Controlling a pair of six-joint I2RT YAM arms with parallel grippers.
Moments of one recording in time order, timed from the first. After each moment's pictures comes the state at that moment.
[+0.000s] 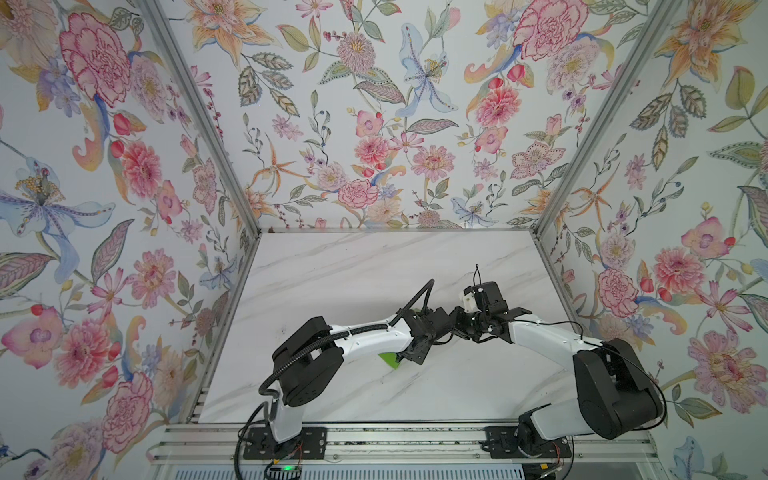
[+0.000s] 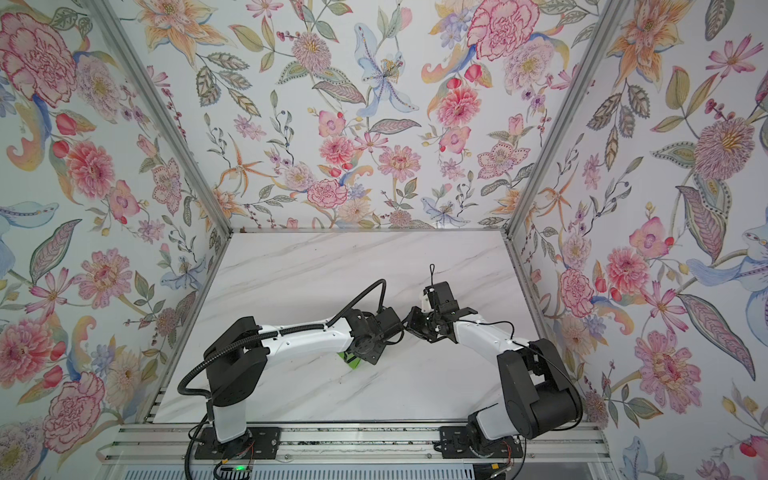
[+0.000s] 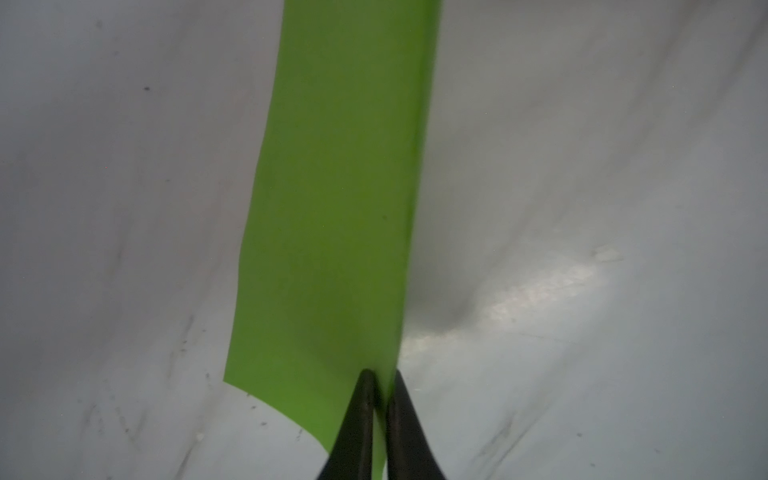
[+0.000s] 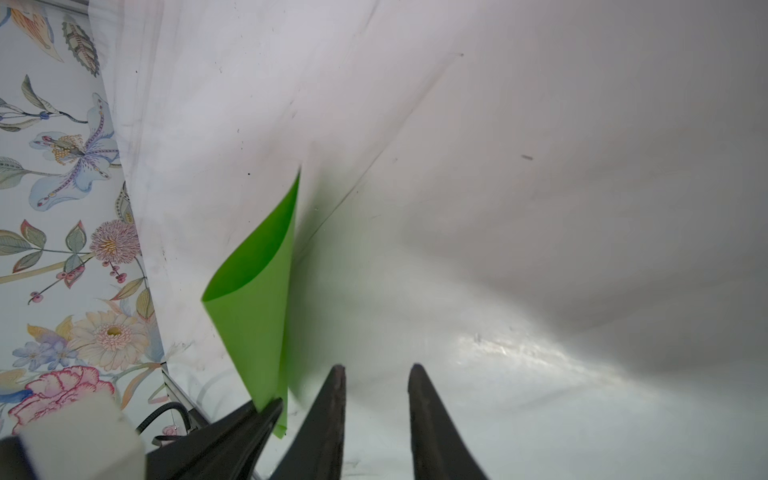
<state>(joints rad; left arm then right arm) -1.07 1.92 1.38 -0.79 -0.22 -0.52 0.38 1.45 0.74 -0.27 -0.42 0.70</state>
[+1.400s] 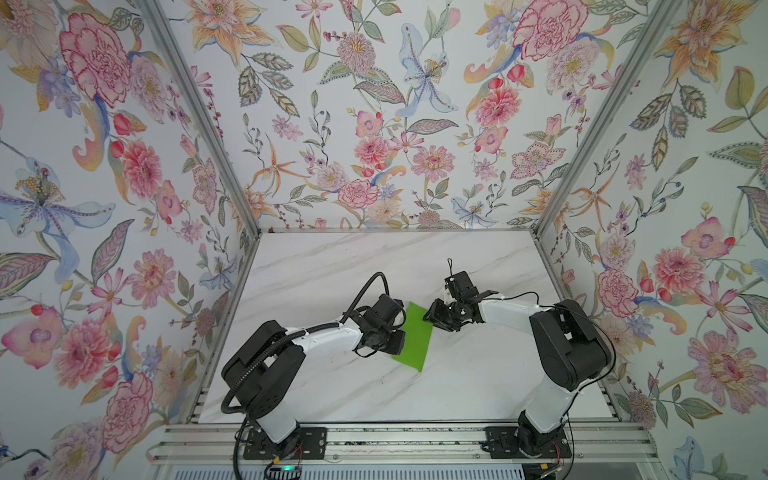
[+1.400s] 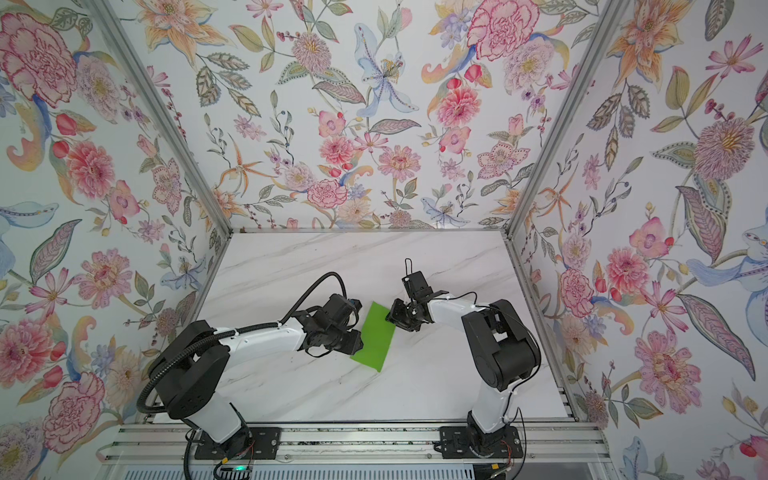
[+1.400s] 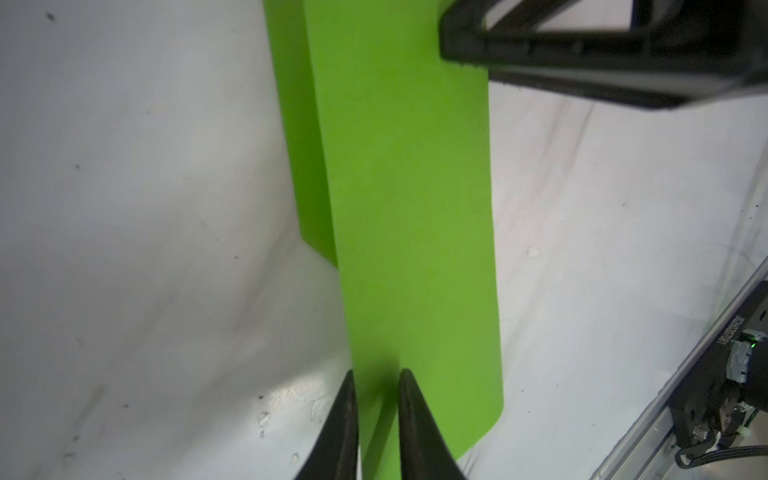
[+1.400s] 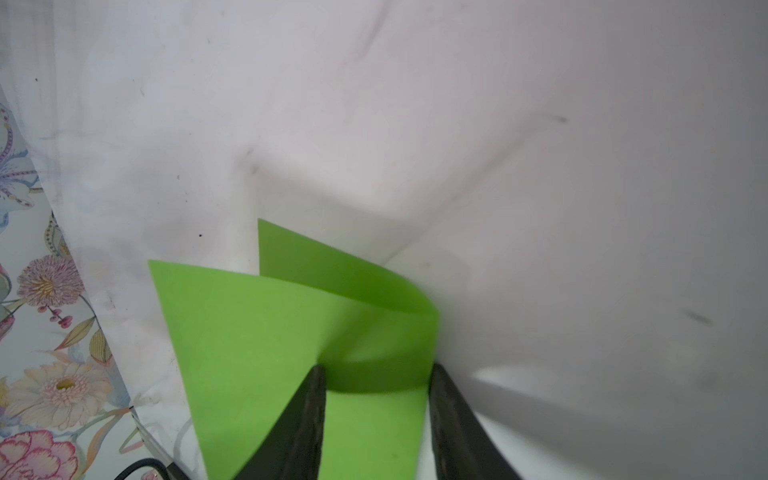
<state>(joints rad) -0.80 1.65 0.90 -0.31 0.22 -0.48 0.48 1.81 1.02 -0.29 -0.36 0.74</state>
